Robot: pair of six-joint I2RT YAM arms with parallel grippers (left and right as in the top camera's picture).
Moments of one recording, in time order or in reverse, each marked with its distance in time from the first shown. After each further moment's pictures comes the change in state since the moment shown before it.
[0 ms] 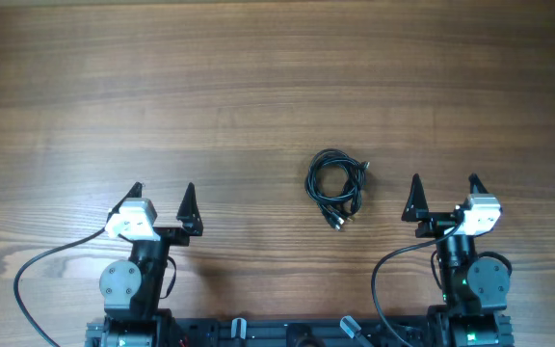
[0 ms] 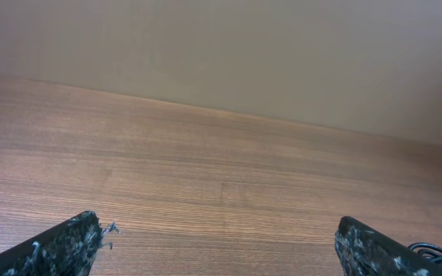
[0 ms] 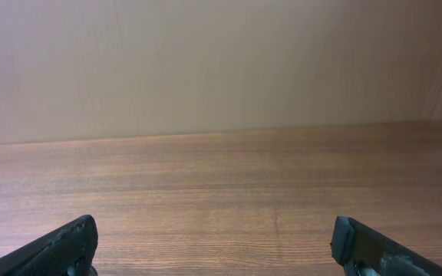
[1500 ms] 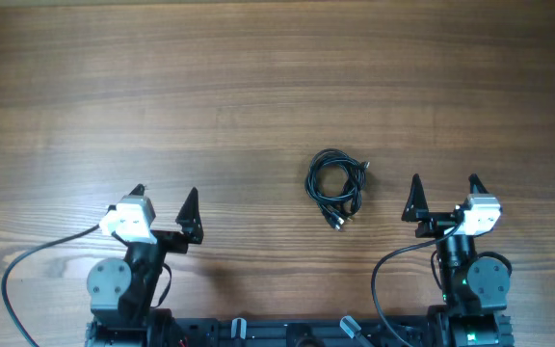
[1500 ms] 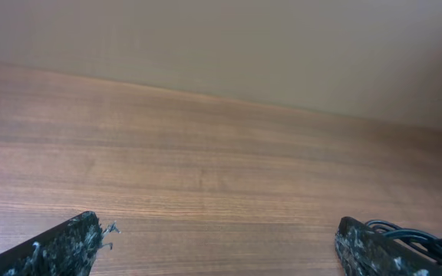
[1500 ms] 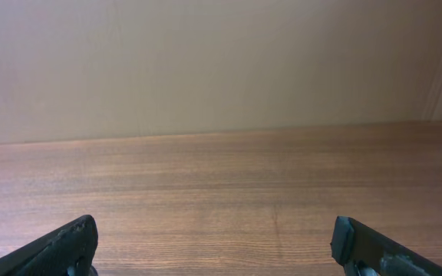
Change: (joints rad) left arm 0.000 0.077 0.200 -0.222 0.073 -0.005; right arm 0.000 0.000 0.000 0.000 0.000 0.000
